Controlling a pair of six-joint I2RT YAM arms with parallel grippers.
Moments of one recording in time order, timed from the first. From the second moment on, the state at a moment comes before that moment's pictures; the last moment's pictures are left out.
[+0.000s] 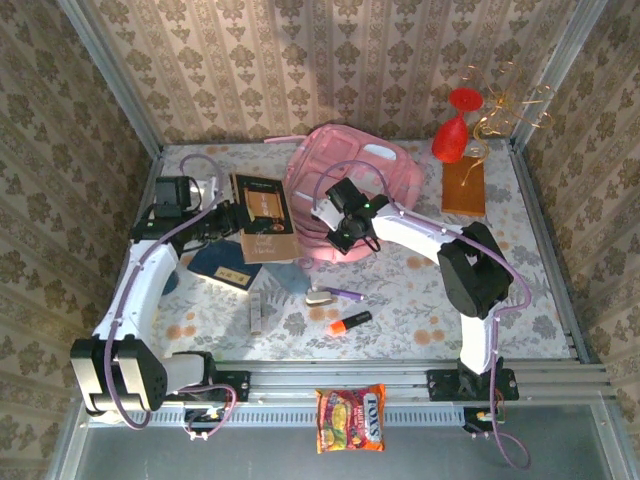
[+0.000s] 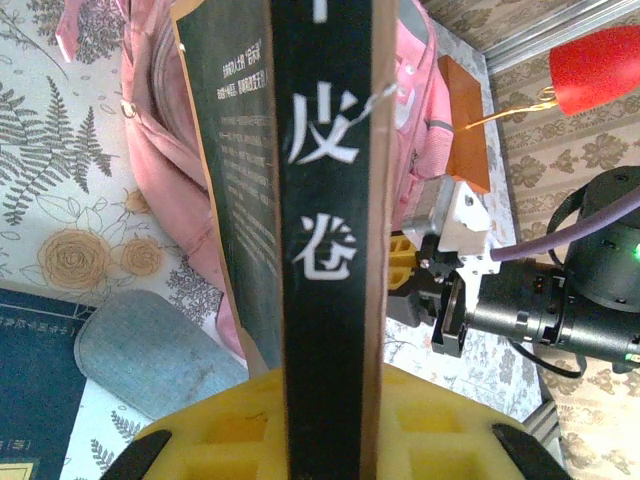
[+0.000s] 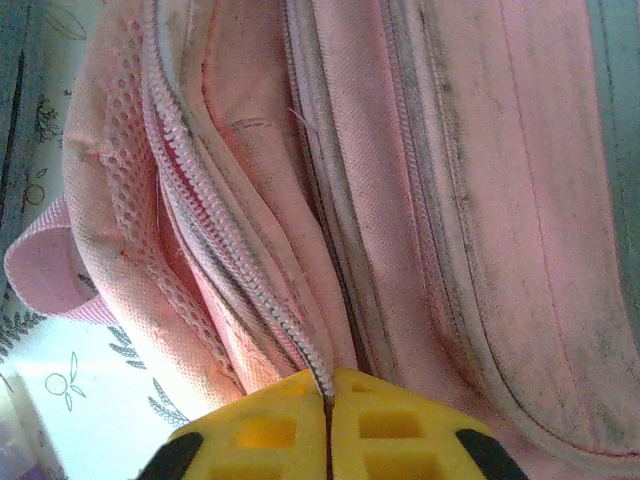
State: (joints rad) left arm -0.08 1.22 1.04 -0.62 0.71 -0.41; right arm 0.62 1.93 1.44 -0.58 -0.03 -0.27
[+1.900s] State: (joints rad) left arm -0.35 1.87 1.08 0.54 0.67 -1.31; right arm 0.53 1.83 1.80 -0.63 -0.15 0.03
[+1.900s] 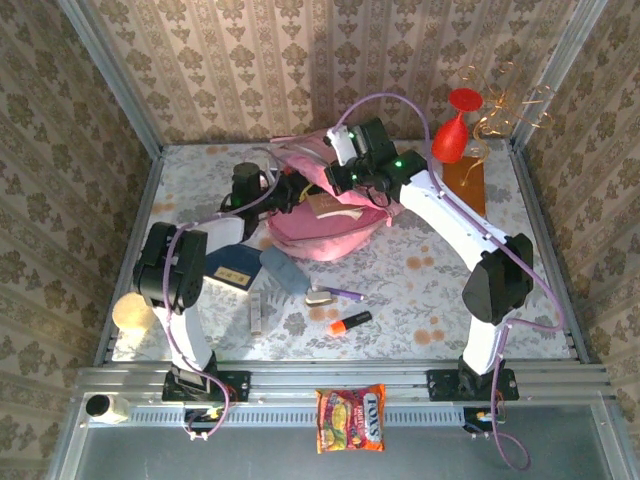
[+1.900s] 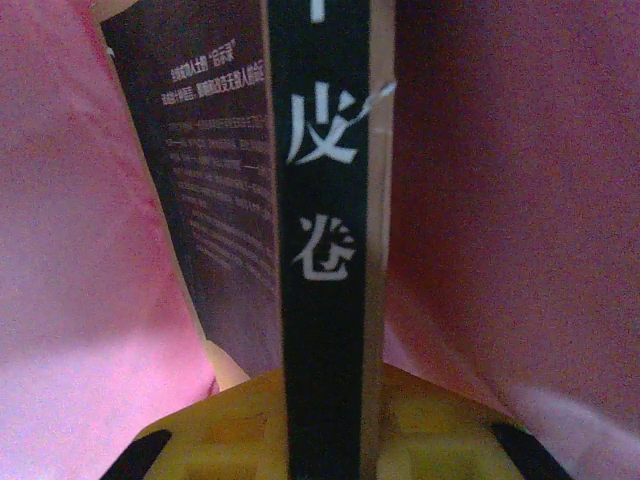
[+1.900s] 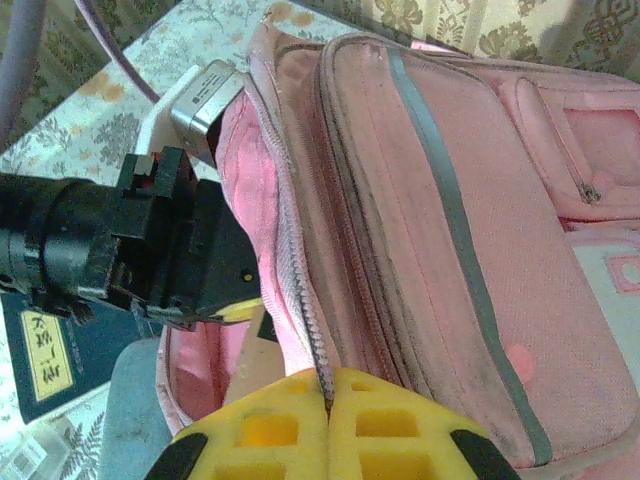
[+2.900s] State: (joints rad) left arm -0.44 2.03 1.10 0.48 0.38 -1.05; right arm 0.51 1.83 1.74 -0.61 -0.21 0.06
